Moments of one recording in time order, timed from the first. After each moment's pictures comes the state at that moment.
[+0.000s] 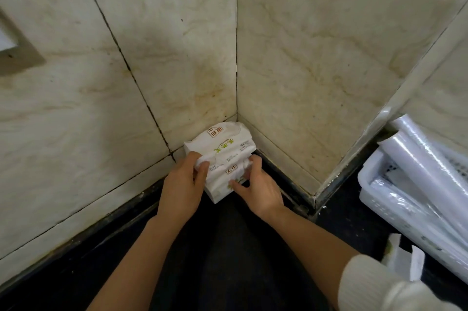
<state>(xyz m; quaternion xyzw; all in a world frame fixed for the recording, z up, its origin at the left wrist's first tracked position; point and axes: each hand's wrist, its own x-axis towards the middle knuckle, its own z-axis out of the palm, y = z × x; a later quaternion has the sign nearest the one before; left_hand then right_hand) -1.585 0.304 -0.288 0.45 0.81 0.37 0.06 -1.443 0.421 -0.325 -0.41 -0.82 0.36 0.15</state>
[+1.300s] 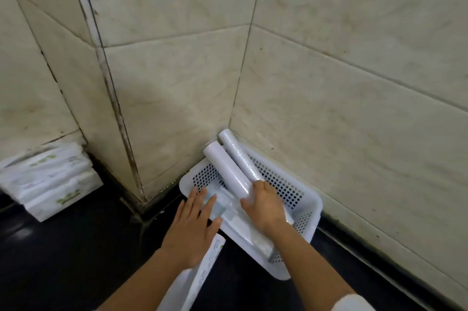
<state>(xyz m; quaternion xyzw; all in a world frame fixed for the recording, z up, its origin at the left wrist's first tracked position) -1.251 0.431 -0.316 0.63 0.75 0.12 0.14 -1.092 0.551 -0.271 -0.56 -0.81 0.17 0.07</state>
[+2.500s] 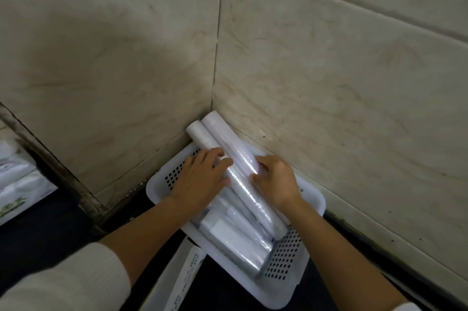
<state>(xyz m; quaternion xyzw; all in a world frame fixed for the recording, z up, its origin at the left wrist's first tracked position) -1.242 0.557 -0.286 0.71 0.68 0.17 -0.01 -1.066 0.631 -0.271 -0.52 -0.80 0.23 0.18</state>
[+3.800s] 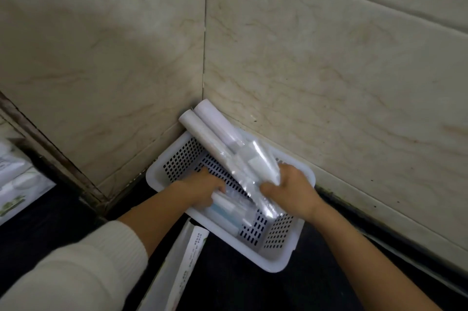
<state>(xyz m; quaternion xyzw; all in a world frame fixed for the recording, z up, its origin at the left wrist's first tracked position) -1.240 0.552 -0.287 0.69 0.62 -0.11 0.34 -1.022 0.569 -0.234 -0.54 -0.75 0.36 0.11</state>
